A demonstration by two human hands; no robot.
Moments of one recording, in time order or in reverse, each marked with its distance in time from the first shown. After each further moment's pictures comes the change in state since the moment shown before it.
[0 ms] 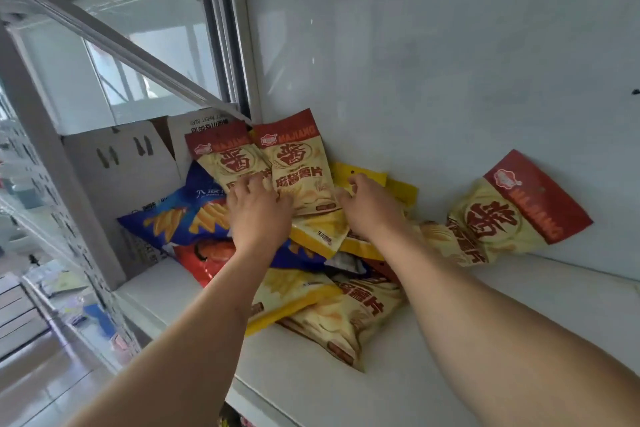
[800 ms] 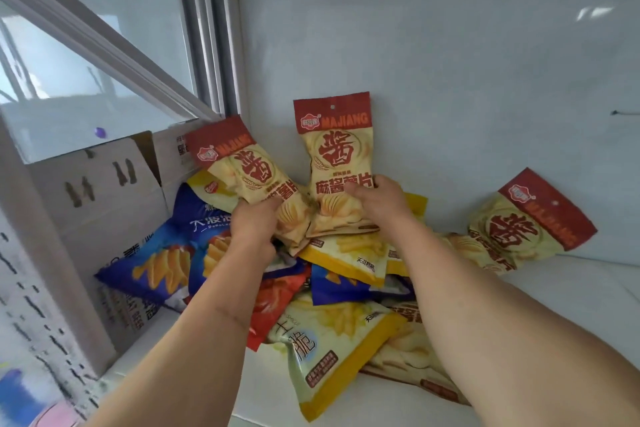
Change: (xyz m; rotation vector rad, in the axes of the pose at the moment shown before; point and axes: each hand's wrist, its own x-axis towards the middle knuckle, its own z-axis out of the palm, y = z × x) left_hand 0.105 -0.053 0.015 -1.098 -0.411 -0.548; right_hand 0.048 -0.043 0.028 0.646 0.159 0.342
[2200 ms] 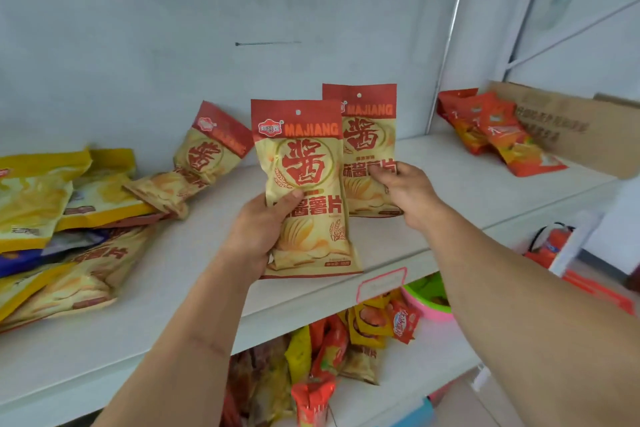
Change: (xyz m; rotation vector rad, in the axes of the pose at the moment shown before) left_hand -0.335 -0.169 0.207 0.116 -1.105 -0.168; right_hand -0.299 0.078 -0.431 0.073 0.656 0.185
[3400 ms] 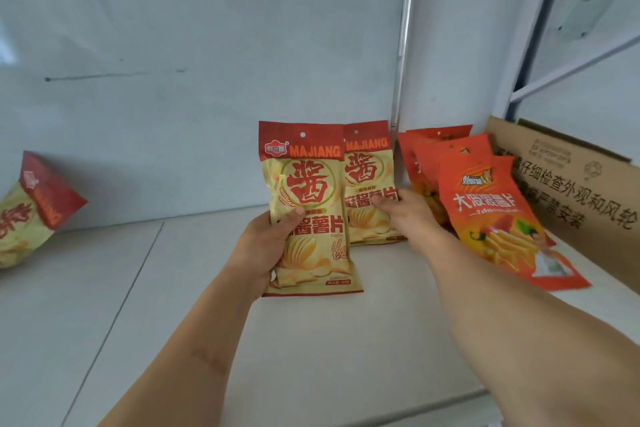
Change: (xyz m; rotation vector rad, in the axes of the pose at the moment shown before) left_hand 0.239 -0.055 0.259 0.059 0.180 -0.050; right_hand 0.317 0.067 -0.215 -0.187 -0.193 0.006
